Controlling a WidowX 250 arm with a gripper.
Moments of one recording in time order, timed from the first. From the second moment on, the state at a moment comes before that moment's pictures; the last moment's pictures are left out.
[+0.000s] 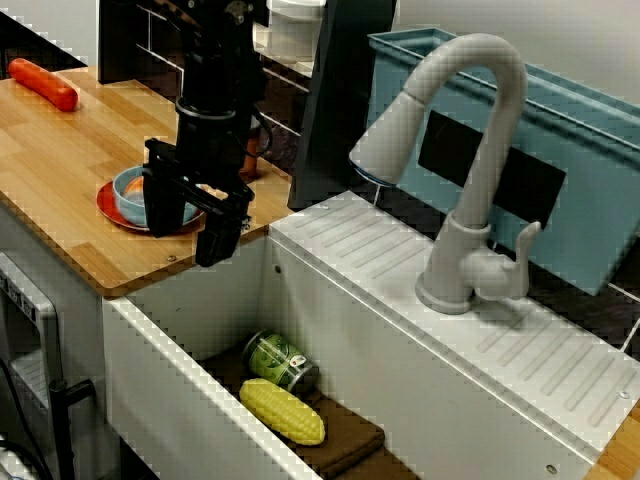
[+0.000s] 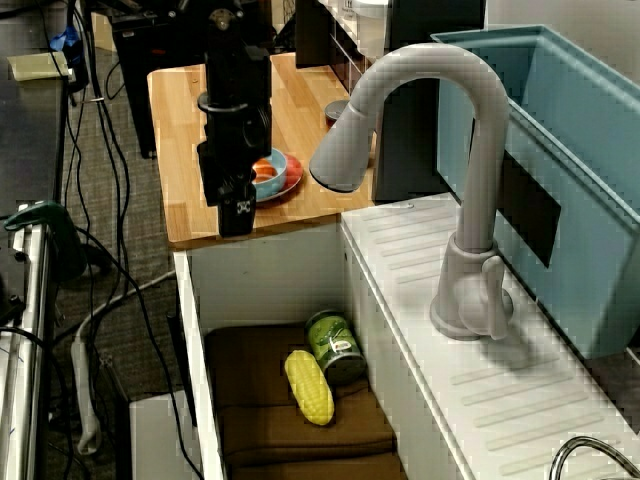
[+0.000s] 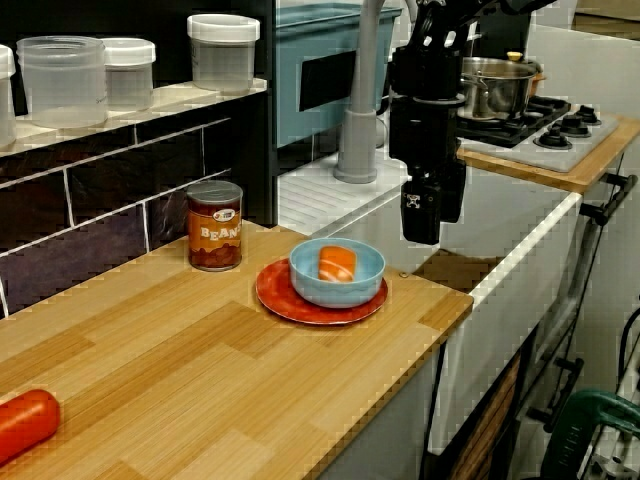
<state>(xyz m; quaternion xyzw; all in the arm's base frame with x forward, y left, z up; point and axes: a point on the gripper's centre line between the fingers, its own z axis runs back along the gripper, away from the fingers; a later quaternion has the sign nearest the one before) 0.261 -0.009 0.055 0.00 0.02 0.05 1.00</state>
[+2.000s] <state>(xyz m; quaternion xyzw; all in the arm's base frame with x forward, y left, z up) 0.289 0.006 0.036 0.00 0.03 0.05 1.00</state>
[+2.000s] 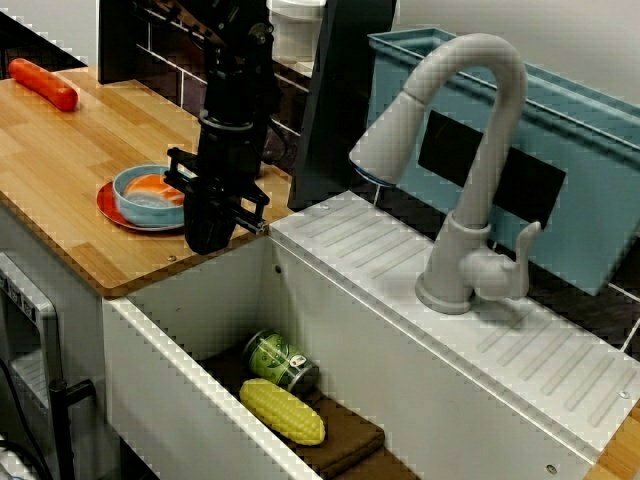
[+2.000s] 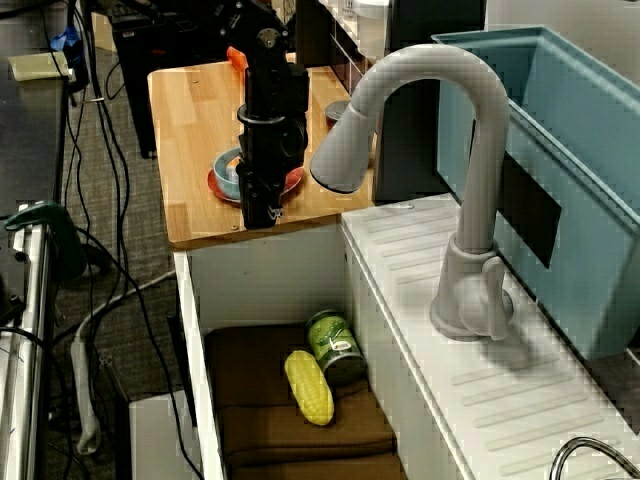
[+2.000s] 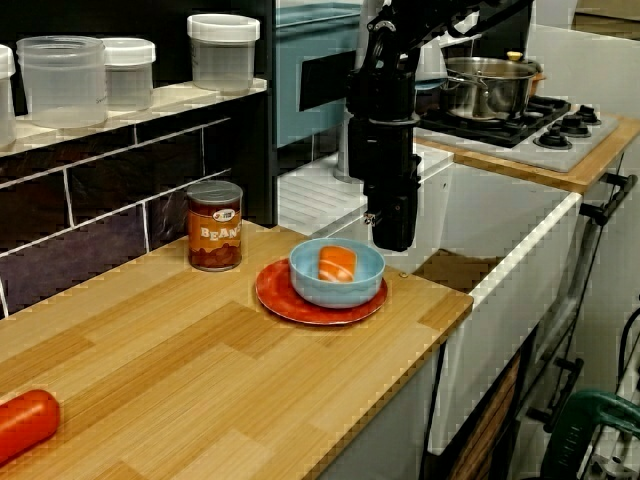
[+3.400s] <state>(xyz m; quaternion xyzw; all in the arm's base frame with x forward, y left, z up) 0.294 0.064 0.051 -0.02 0.03 0.10 0.99</state>
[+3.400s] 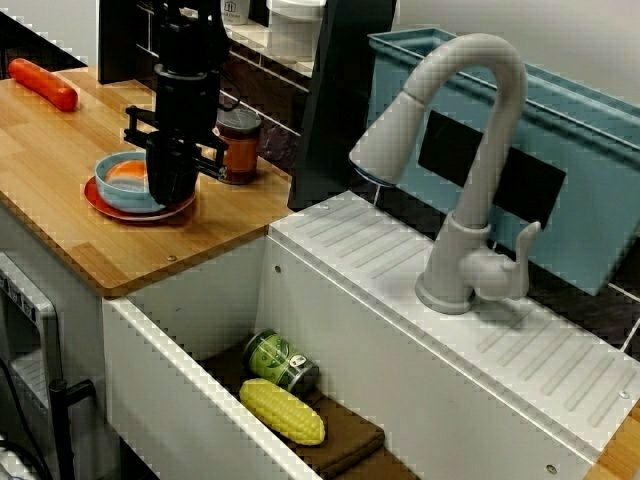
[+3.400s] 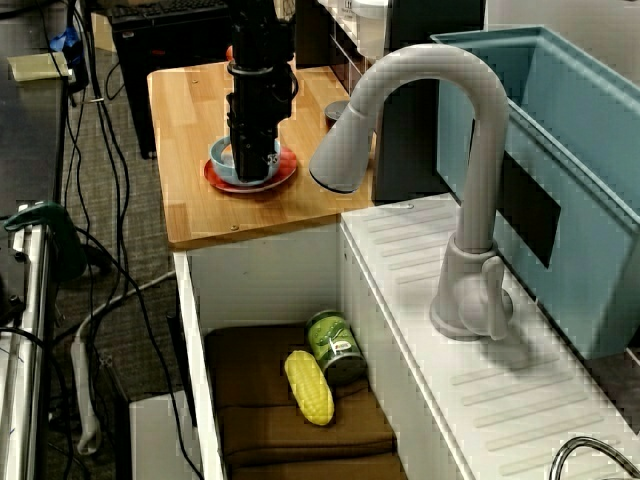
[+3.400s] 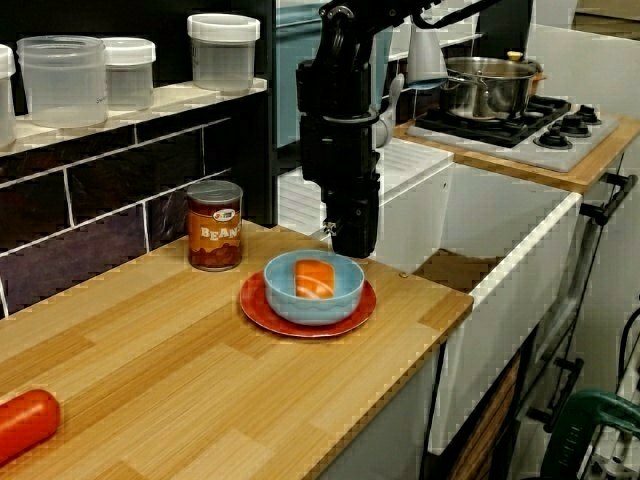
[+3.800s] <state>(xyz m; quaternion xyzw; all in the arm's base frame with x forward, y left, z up) 0.292 0.077 0.055 -0.02 0.03 0.11 0.99</state>
